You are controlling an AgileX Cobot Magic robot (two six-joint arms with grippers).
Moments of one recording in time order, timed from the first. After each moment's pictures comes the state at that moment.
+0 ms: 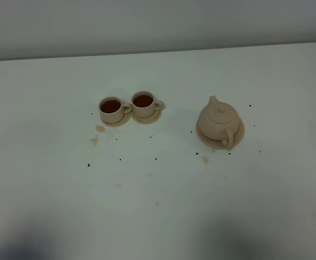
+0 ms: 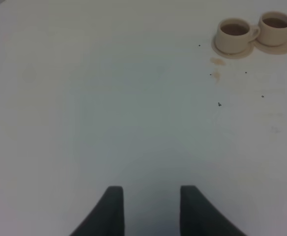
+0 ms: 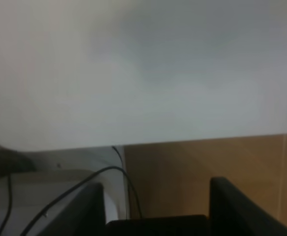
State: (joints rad) left arm 0.02 0.00 -0.50 0.00 1.04 0.06; right arm 0.19 0.94 -0.53 -0.05 1.08 0.14
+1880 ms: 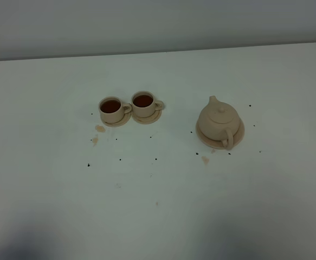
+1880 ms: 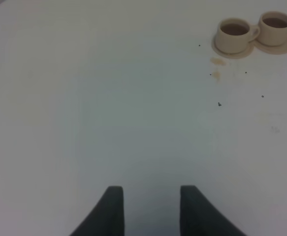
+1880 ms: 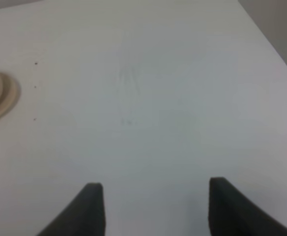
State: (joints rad) left arm 0.02 0.00 -0.50 0.00 1.04 0.06; right arm -0.02 -0.01 -0.51 -0.04 1.09 0.10
